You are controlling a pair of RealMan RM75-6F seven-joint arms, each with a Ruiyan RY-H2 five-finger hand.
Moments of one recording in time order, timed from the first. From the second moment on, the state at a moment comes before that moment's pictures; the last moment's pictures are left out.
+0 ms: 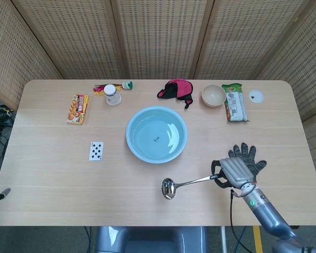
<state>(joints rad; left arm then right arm) -0.03 -1.02 -0.05 -1.73 1.37 1.46 0.12 0.54 -1.12 0.12 -1.93 -1.06 0.91 -0.28</state>
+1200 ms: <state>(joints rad) -0.10 -1.06 -0.10 -1.65 1.17 1.33 0.17 1.22 -1.65 0.23 -1.20 -0.29 1.08 -1.05</state>
